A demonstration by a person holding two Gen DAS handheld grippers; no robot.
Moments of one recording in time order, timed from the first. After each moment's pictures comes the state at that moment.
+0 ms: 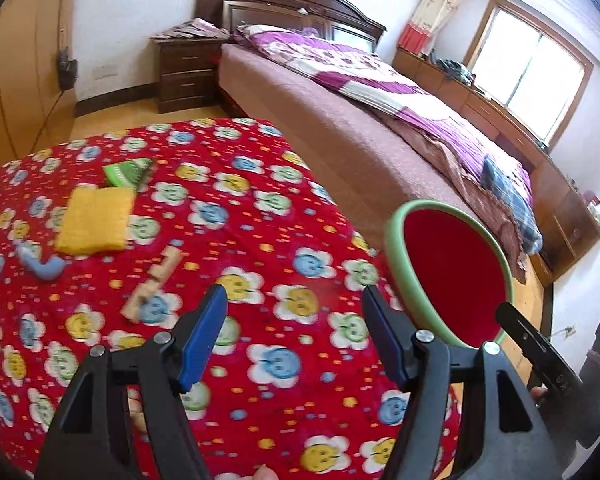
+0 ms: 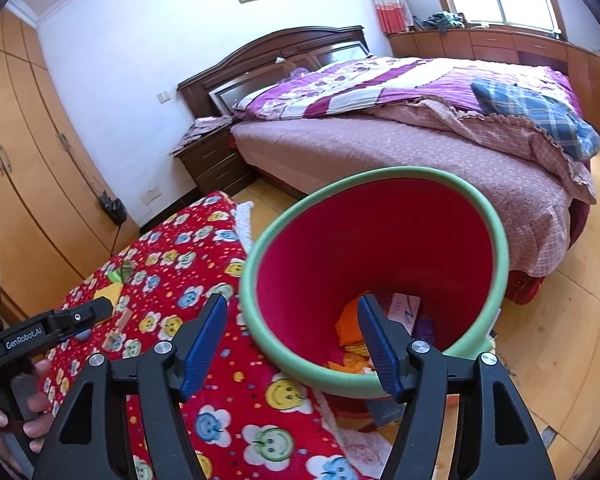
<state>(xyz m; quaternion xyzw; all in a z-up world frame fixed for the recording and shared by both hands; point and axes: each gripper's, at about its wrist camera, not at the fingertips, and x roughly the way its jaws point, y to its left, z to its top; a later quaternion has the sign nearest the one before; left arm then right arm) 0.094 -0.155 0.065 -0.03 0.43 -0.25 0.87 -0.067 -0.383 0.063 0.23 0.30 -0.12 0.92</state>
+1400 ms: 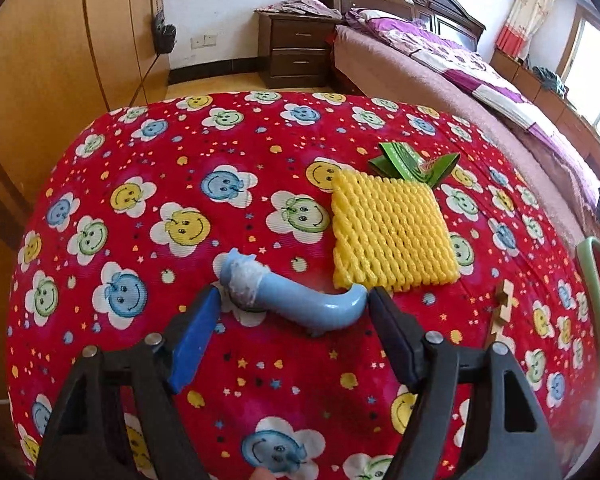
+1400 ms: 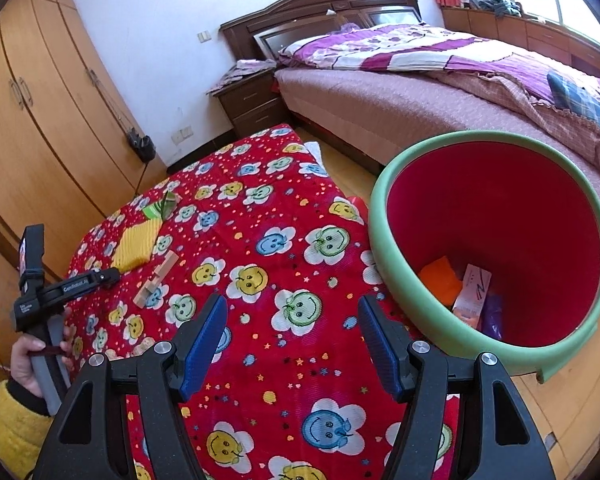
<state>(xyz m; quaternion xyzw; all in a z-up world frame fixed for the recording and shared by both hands) 0.215 0.015 -0.015 -0.01 0.46 -0.09 0.88 -0.001 -0.296 0.042 0.19 0.38 -0.05 0.90</state>
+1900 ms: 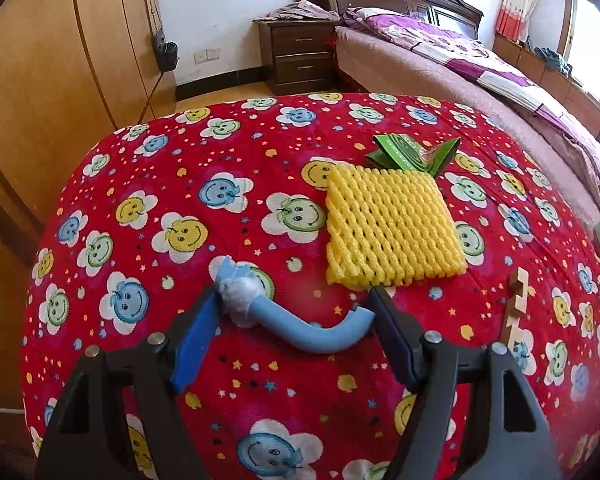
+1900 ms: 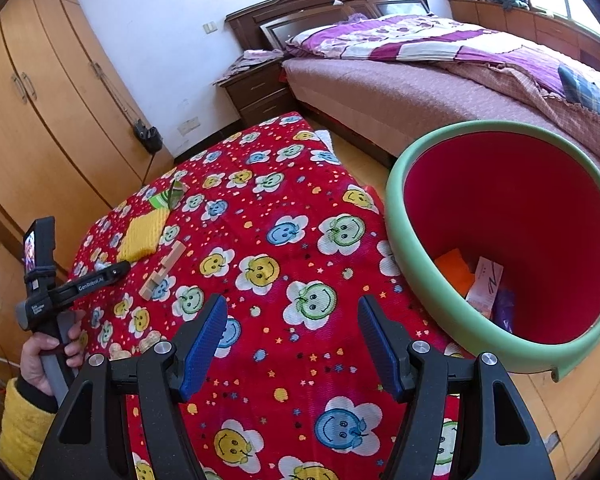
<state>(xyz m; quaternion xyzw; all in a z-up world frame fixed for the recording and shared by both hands) 0.208 0.000 -0.015 0.03 0.45 -0.07 0.89 0.006 -0.291 0.037 0.20 0.39 -0.03 0.90</state>
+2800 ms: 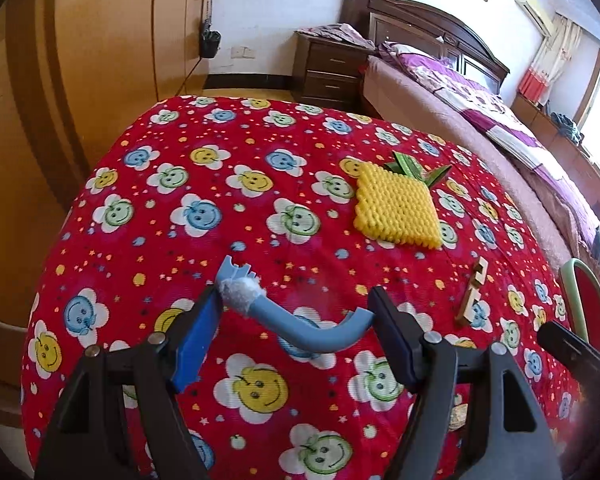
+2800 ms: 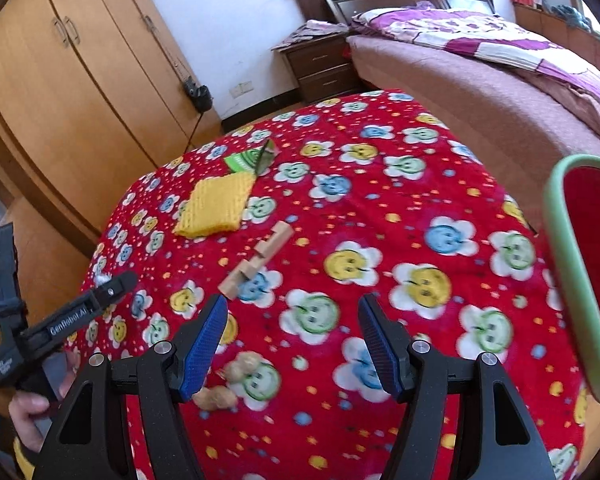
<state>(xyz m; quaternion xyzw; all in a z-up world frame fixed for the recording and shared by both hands) 0.137 0.050 0.007 -0.07 0.43 -0.04 0.90 0.069 -0.197 0.035 0.16 0.42 0.07 0.89</state>
